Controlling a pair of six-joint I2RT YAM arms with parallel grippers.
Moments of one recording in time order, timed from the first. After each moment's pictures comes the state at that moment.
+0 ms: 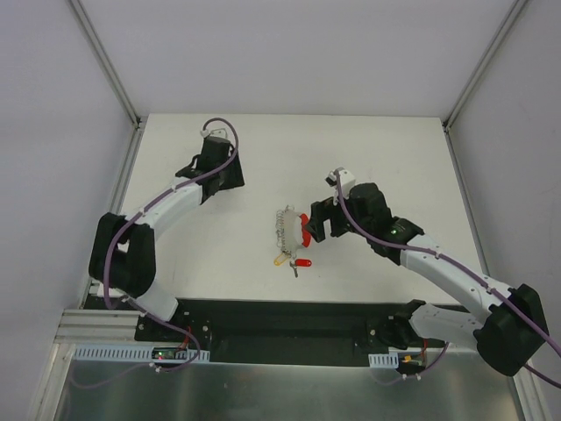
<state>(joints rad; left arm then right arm) -0.36 1.52 1.08 -0.29 -0.12 -0.44 0.68 1.12 0.79 -0.23 -0.13 0.21</state>
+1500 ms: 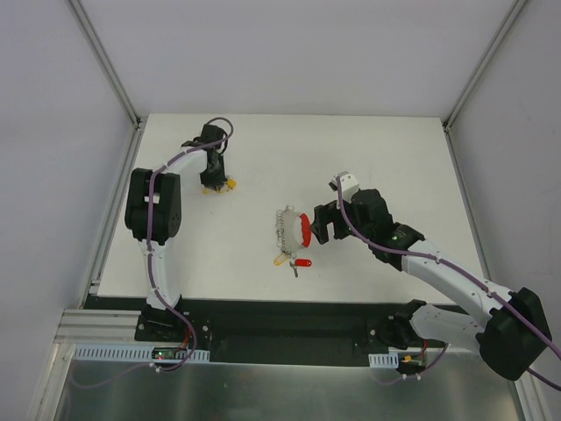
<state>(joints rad) -0.19 2.08 1.53 -0.62 -0.11 -0.29 0.68 1.08 0.71 -0.17 -0.03 0.17</state>
